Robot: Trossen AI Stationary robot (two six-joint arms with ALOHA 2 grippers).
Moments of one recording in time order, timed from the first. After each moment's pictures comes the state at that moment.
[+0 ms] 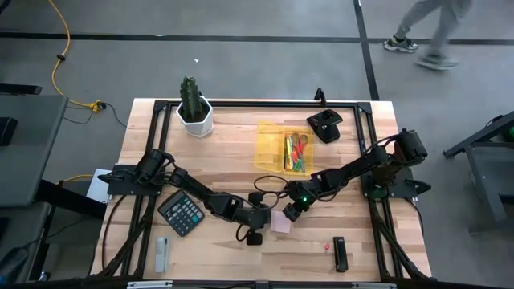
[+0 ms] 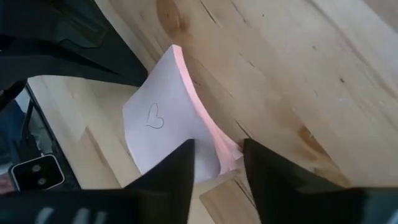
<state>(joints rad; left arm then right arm) -0.26 2.09 1.16 0.10 -0.24 -0.28 0.24 1.69 0.74 0.01 -0.25 1.08</state>
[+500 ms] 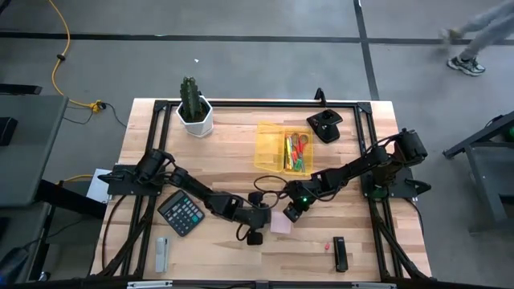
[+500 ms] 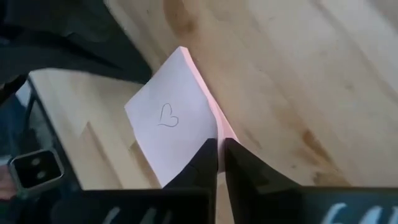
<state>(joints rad) -0.25 2.09 1.16 0.10 -0.22 -0.30 0.24 1.69 0.74 0.02 -0.26 1.04</state>
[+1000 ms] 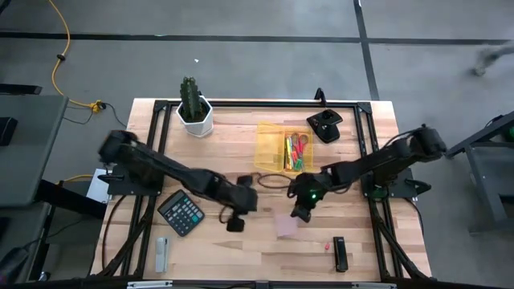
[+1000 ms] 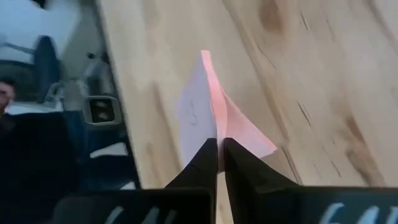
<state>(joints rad) -0.19 1.70 1.12 -0.27 -0.06 -0.15 0.23 1.49 0.74 -0.08 -0.36 0.85</state>
